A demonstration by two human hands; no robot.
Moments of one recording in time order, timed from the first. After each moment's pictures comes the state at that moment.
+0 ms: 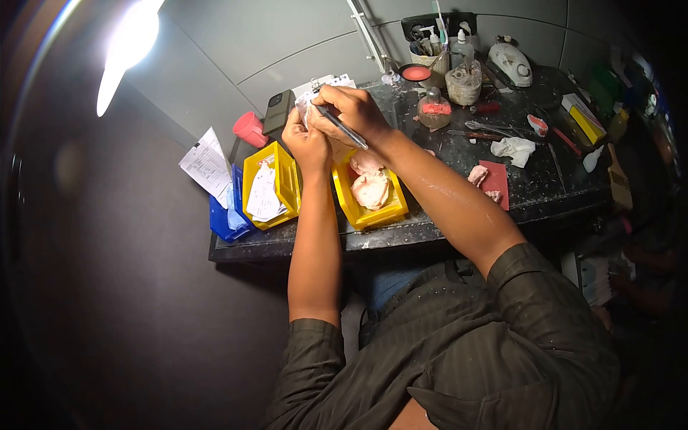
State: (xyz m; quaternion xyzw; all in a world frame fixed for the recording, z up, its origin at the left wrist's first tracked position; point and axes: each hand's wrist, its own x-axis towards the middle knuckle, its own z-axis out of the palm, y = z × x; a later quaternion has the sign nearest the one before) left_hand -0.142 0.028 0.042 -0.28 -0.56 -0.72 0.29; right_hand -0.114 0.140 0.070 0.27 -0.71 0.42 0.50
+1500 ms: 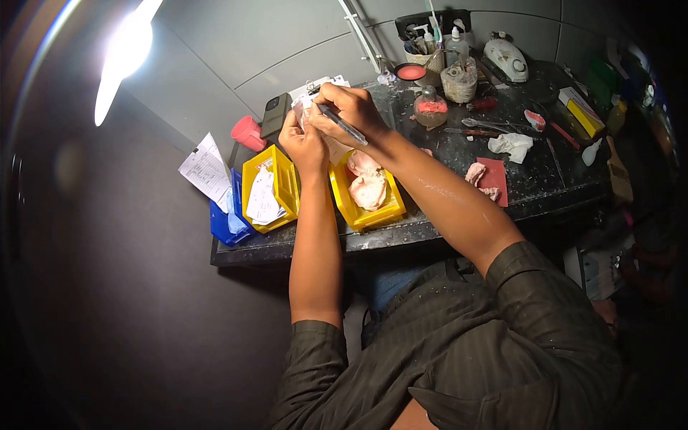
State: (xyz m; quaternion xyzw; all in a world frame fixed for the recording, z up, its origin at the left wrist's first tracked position) left_hand -0.148 0.027 0.038 -0.27 -0.57 -0.72 0.28; right_hand -0.110 0.142 0.069 0.24 -0.70 0.47 0.48
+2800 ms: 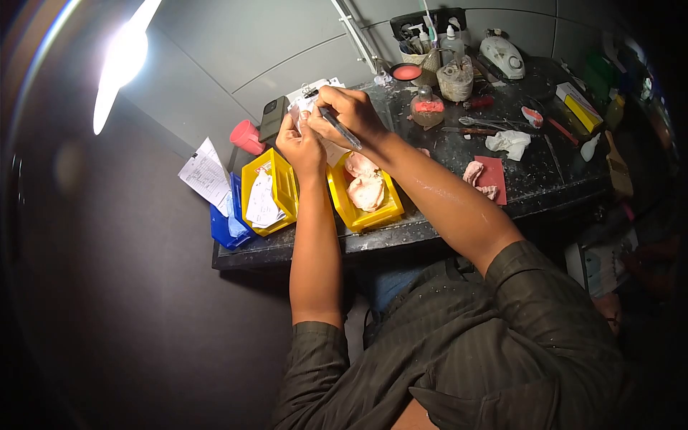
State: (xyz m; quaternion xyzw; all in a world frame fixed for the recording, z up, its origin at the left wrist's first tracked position) left_hand -0.147 0.027 0.038 -0.27 -0.58 -0.72 0.29; right_hand -0.108 0.143 0.070 0.22 -0.70 0.44 0.51
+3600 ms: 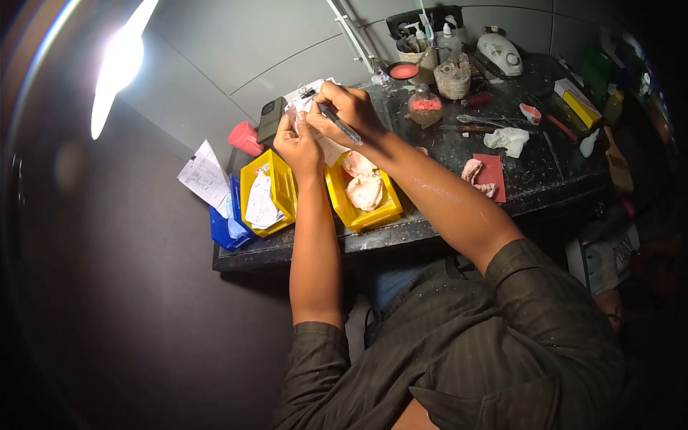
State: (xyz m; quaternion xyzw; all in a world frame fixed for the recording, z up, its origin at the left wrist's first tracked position) left_hand -0.145 0.028 0.040 -0.27 -0.57 -0.72 0.30; right_hand -0.105 0.143 0.071 0.21 -0.69 0.46 0.52
